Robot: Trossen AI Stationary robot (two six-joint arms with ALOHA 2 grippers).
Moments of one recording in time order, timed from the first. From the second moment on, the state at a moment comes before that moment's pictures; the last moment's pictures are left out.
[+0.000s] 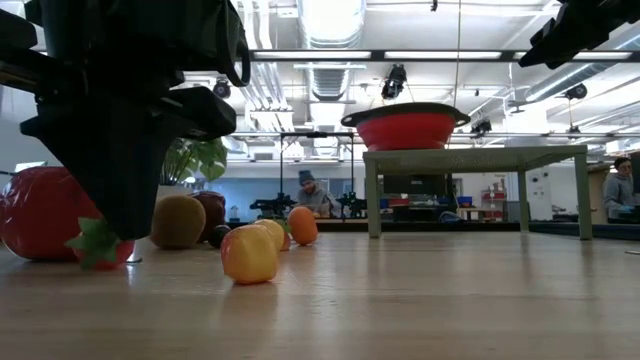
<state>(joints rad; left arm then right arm) -0.51 1.82 1.22 -0.67 -0.10 -0.20 -0.20 0.45 0.75 -0.83 0.02 -0.08</state>
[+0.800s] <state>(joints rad) -0.45 1.82 1.35 -0.64 -0.13 -0.21 -0.20 0.45 0.75 -0.83 0.02 -0.08</state>
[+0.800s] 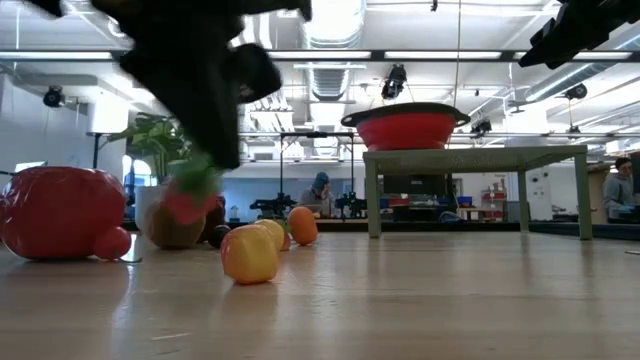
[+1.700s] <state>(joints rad) -0.20 1.82 1.41 0.10 -0.13 0.22 -0.20 0.45 0.75 -0.83 0.02 -0.08</state>
